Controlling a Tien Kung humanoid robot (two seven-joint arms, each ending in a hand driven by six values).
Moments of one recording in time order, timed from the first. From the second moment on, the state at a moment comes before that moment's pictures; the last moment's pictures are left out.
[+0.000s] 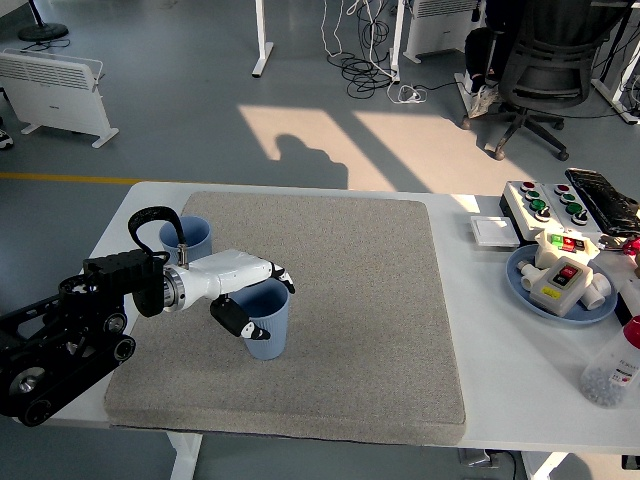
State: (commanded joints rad) left arm -0.82 0.47 -0.69 -1.21 1.86 -0.34 -0.06; right arm 0.17 -0.19 0.63 0.21 -0.73 -0.23 -0.28
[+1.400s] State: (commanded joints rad) left arm -1.13 0.71 -0.57 -1.20 1.88 -0.32 -0.12; right arm 0.16 -0.20 0.64 0.21 -0.73 -0.23 -0.28
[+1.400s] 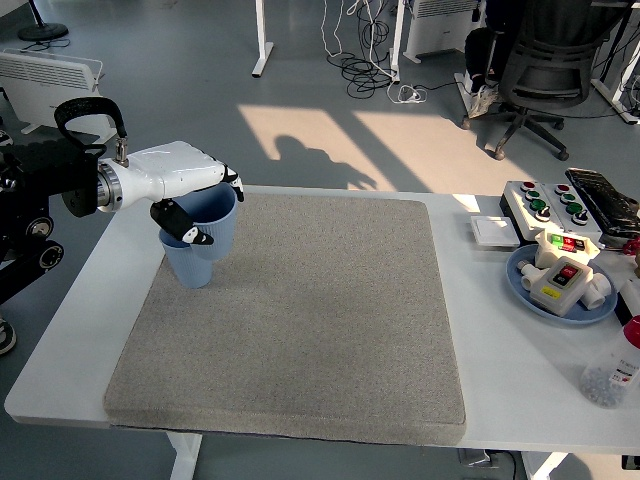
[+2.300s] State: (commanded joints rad) left arm -1.15 0.63 -0.53 -0.91 1.83 -0.19 -0.18; right arm 0.17 -0.20 0.64 0.21 -0.73 -0.22 -0.28
